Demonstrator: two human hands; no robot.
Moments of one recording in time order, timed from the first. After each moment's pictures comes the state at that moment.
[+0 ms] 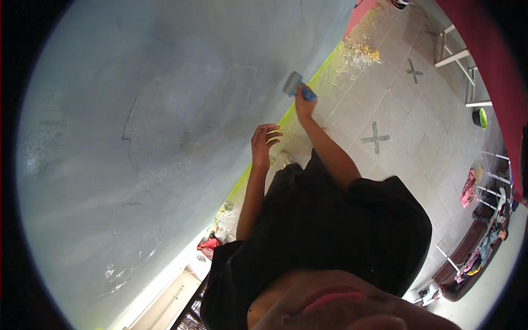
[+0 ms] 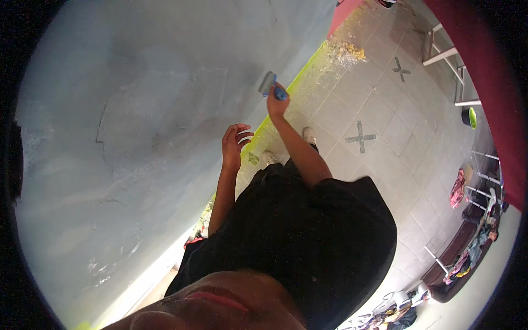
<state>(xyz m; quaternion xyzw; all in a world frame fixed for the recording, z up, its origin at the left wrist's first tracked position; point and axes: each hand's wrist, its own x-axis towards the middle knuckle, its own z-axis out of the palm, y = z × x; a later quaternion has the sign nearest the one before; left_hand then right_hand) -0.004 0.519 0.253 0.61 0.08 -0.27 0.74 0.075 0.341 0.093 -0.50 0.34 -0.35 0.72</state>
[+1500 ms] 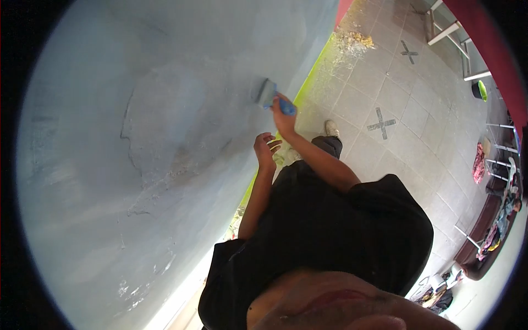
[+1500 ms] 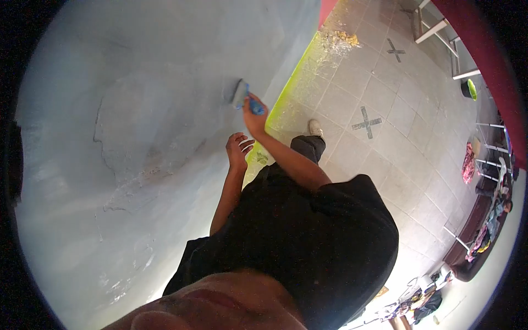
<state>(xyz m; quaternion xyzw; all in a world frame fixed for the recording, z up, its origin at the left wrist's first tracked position) -0.011 0.563 0.192 0.63 0.22 -0.26 0.70 0.042 0.457 0.147 -0.45 0.30 -0.30 0.79</state>
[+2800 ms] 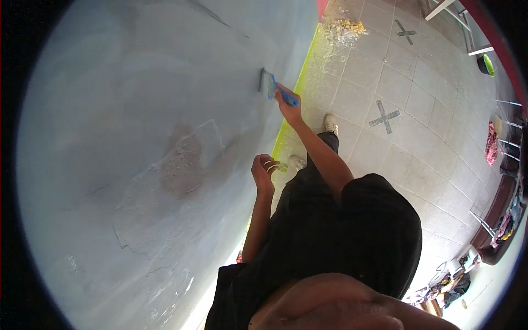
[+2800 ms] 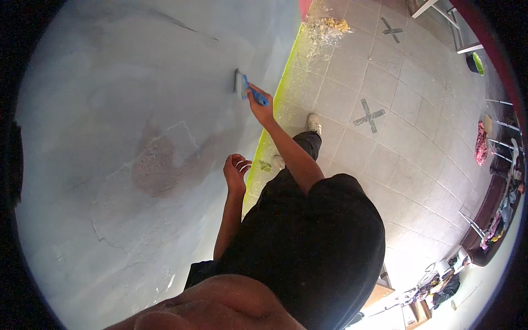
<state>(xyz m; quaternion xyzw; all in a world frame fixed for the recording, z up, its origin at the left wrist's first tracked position) 0.006 0.475 0.189 0.65 0.21 -0.29 0.67 0.098 0.281 0.085 -0.48 0.29 -0.30 0.77</state>
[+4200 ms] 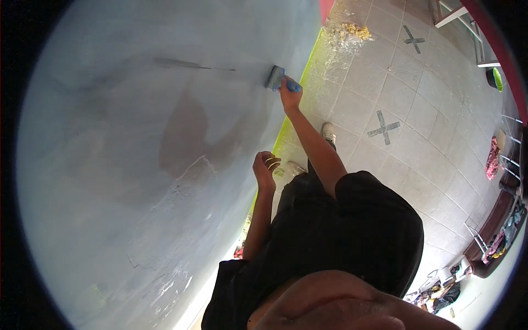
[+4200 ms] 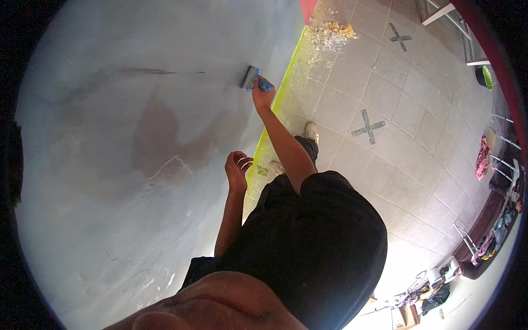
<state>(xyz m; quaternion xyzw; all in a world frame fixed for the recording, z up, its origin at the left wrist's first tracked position) 0.046 0.371 0.182 0.65 0.24 -0.28 0.66 0.184 0.180 0.031 -0.42 0.41 -0.34 0.74</state>
